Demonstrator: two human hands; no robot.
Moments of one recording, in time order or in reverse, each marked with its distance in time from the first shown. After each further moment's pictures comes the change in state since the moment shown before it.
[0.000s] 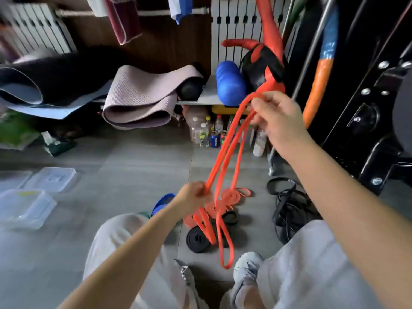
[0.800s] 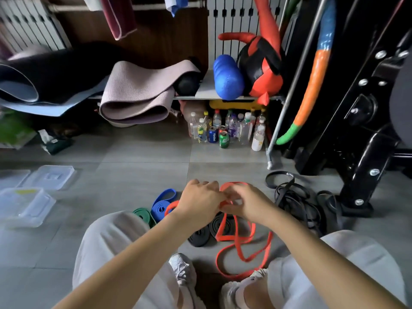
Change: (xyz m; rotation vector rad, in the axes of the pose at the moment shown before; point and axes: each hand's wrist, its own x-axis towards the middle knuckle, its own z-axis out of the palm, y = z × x) left_hand -0.044 0.038 0.018 1.045 0.078 0.508; right_hand -0.111 0.122 -0.003 -0.741 -0.559 0.310
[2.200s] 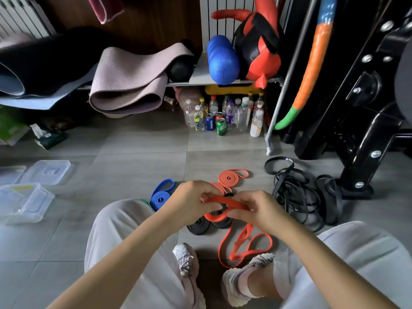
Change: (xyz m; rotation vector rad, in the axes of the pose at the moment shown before) left_hand -0.022 0.003 -0.020 -0.843 -0.094 -0.281; right_hand -0.043 0.012 0.005 0.261 0.078 -0.004
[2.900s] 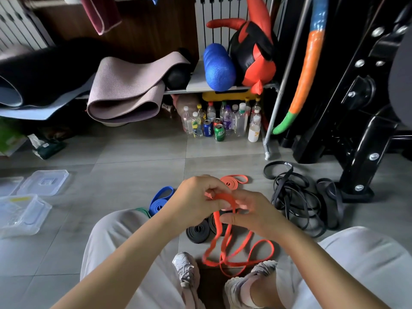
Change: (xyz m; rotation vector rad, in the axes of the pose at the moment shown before) left_hand 0.004 0.028 -0.013 -0.104 0.049 0.089; right_hand 0.002 -0.016 0.002 0.167 -0.063 -0.022
